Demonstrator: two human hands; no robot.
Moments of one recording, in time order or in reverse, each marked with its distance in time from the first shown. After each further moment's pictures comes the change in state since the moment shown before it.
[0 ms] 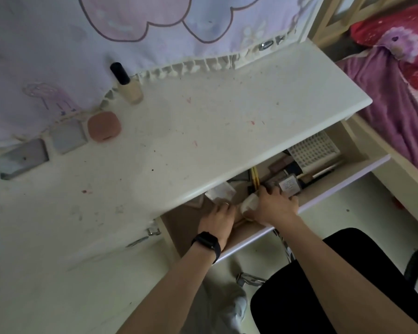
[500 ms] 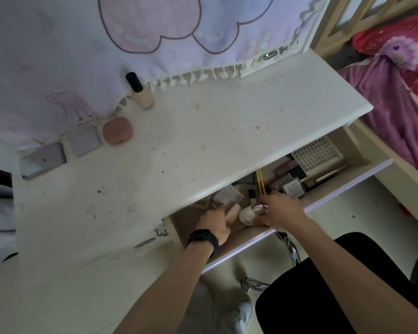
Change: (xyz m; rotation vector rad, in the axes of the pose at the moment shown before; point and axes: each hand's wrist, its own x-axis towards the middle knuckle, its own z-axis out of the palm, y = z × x) left_hand -0.006 -0.019 -0.018 -0.318 -0.203 -0.282; right_hand -0.012 0.015 -0.005 0.058 0.099 -0.246
